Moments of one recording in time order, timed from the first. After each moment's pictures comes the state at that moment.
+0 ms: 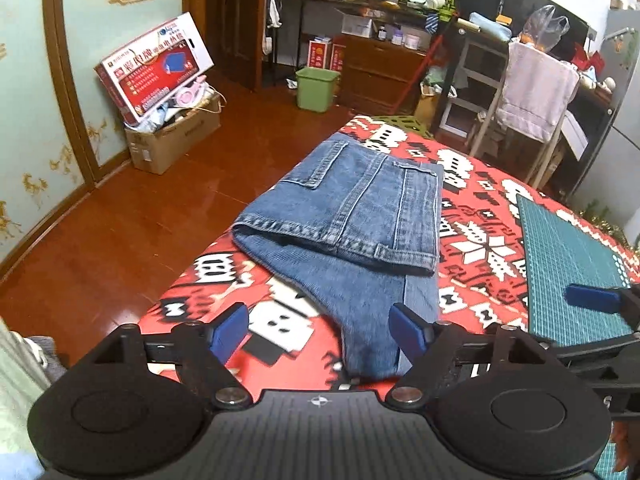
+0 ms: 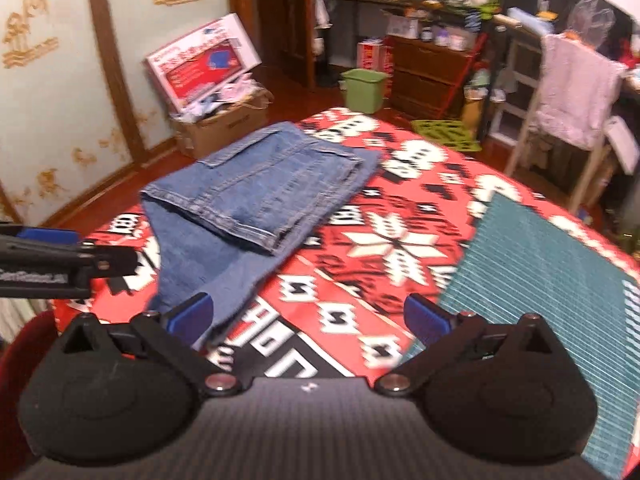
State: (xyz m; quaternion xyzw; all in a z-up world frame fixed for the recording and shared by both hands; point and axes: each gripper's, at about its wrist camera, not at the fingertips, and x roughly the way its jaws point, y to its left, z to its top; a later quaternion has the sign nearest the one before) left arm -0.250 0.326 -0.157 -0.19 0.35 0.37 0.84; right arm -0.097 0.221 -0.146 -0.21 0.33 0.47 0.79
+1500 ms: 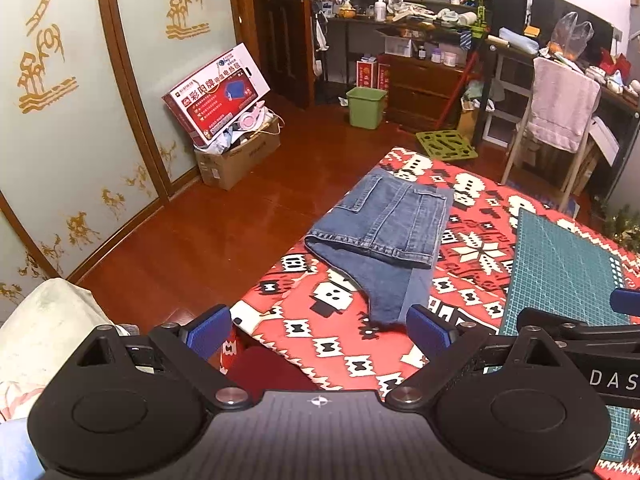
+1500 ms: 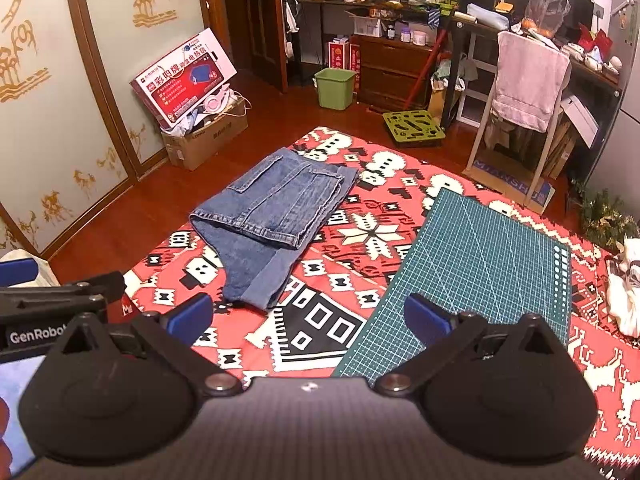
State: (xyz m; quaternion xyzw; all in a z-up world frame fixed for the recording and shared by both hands) left arm -0.303 0.243 -0.045 -0.16 0.36 0.44 0.81; right arm -0.162 0.150 -0.008 -0.18 0.37 0.45 0.79
